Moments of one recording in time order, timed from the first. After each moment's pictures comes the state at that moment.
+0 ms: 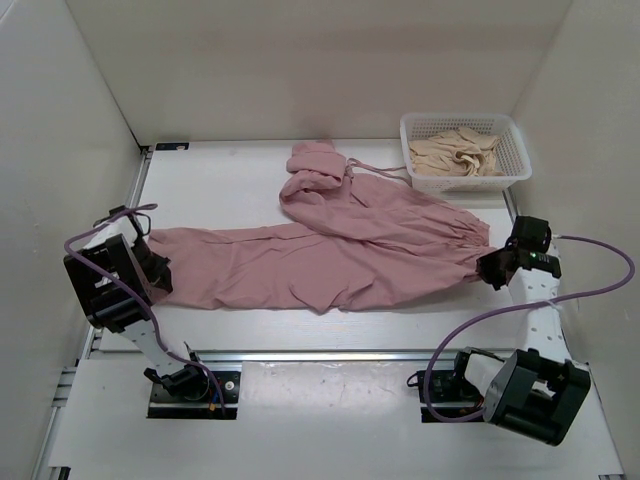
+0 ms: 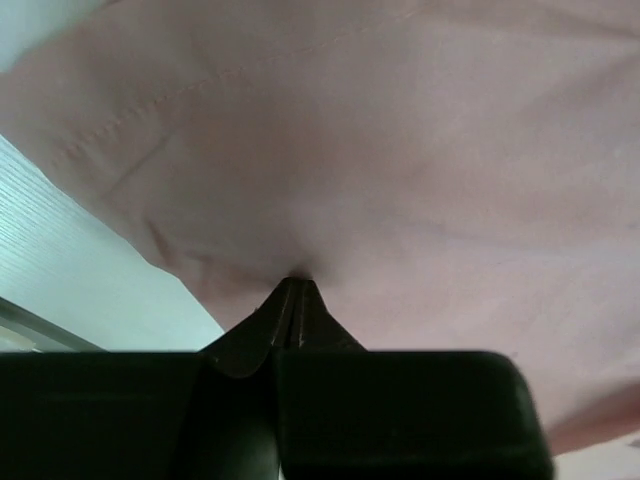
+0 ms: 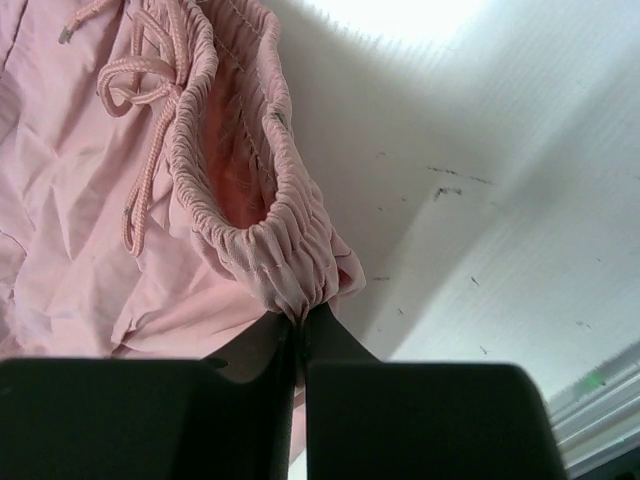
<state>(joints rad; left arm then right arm) 0.46 1.75 1.10 -0.91 -0.06 -0.59 -0.30 1.06 0.78 -0.73 0.03 0.85</state>
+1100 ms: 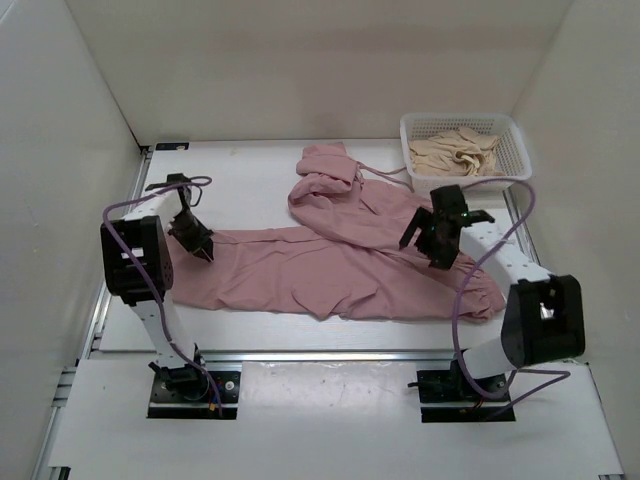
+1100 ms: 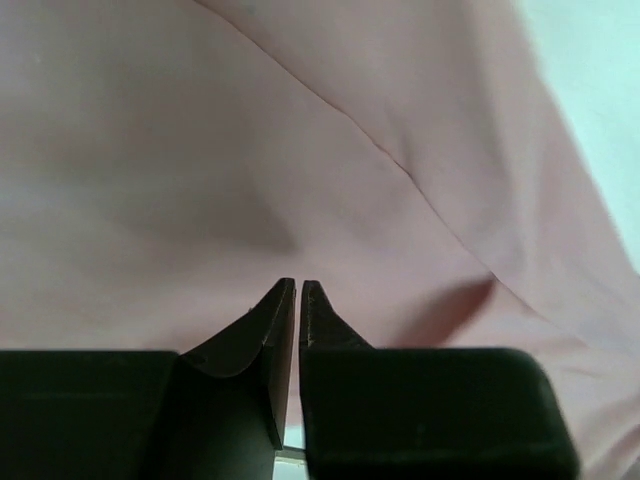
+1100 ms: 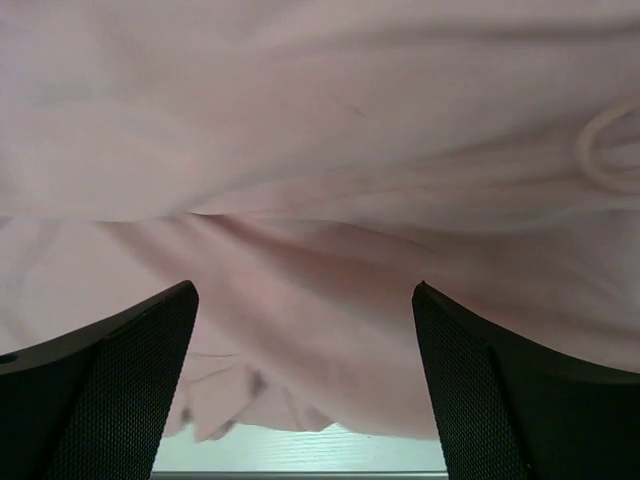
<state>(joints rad) 0.11 1.89 1.34 -0.92 0.03 -0.63 0.22 1.40 1.03 -0.67 0.01 0.68</state>
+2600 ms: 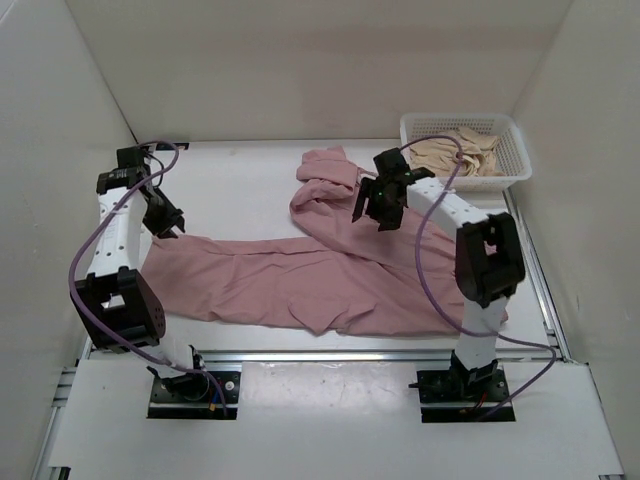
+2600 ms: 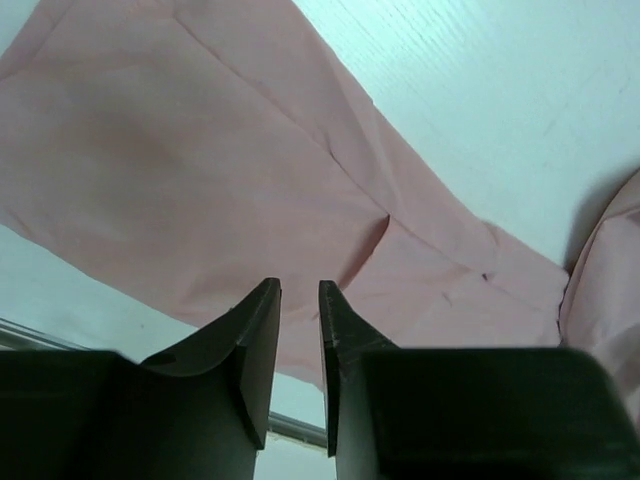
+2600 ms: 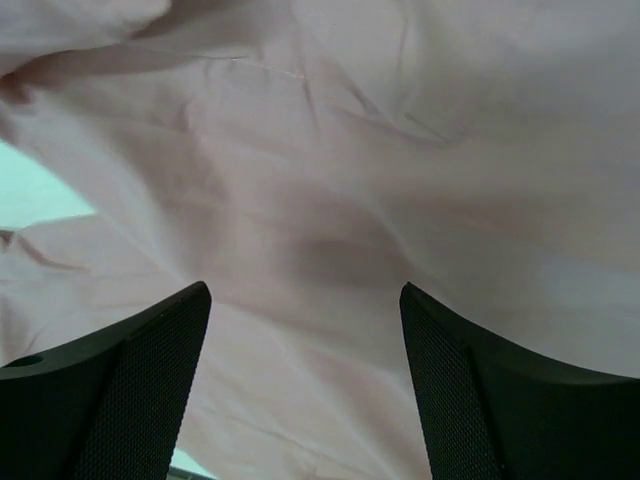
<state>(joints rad) 0.22 1.58 1.47 -1.07 0.01 -0.50 0.41 1.86 1.50 -0.68 -0.08 0.60</state>
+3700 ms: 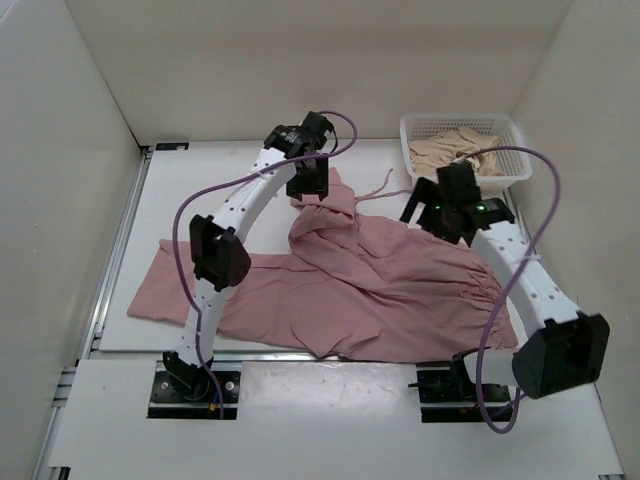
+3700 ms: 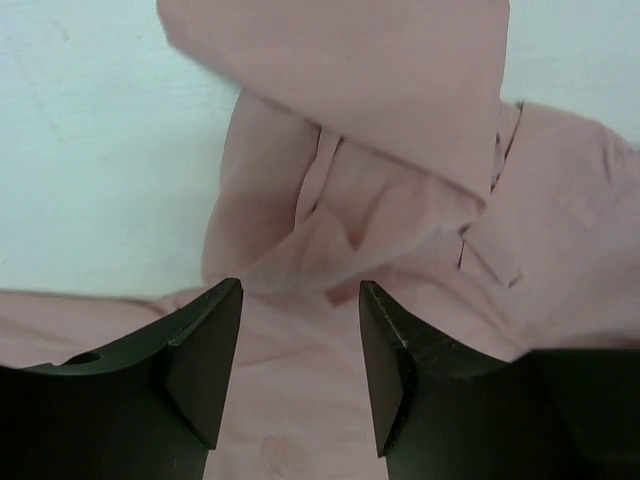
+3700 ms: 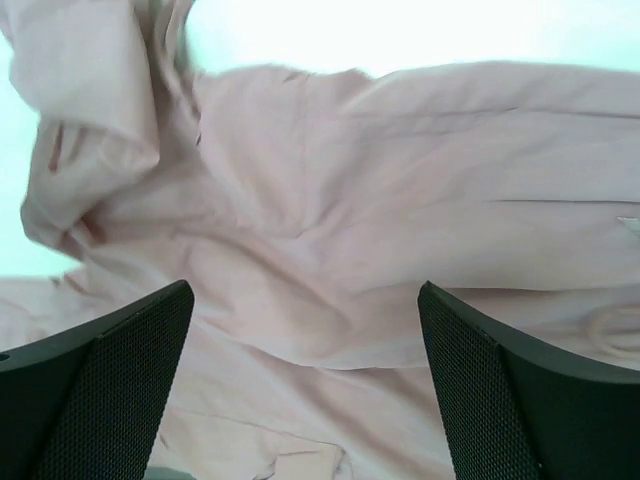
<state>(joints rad) -0.57 2.24 2.40 -1.27 -0.15 -0.47 0.34 1.33 1.19 -0.75 0.08 0.62</state>
